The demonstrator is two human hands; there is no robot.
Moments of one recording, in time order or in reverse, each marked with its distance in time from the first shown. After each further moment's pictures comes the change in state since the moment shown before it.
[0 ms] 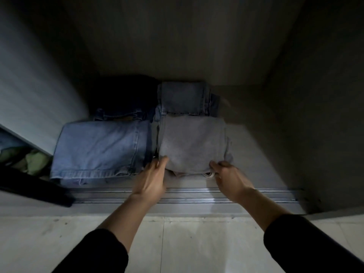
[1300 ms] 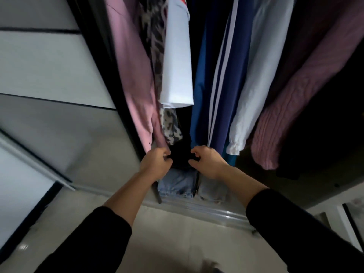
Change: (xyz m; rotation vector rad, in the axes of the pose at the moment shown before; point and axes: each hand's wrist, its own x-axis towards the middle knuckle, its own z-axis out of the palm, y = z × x) left_hand -0.286 0.068 -0.660 -0.386 0.282 -0.304; right_hand -0.317 -0.329 -0.578 0.321 0.016 -0.306
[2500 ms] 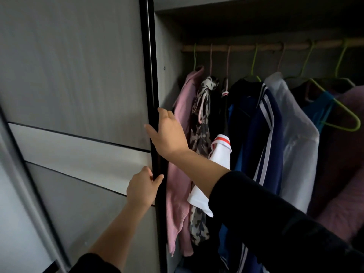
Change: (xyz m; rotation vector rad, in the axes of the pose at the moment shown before) left_hand 0.085 0.009 -0.205 -0.024 0.629 -0.081; right_hand 0.086 -0.327 -0.158 0.039 0.598 -0.626
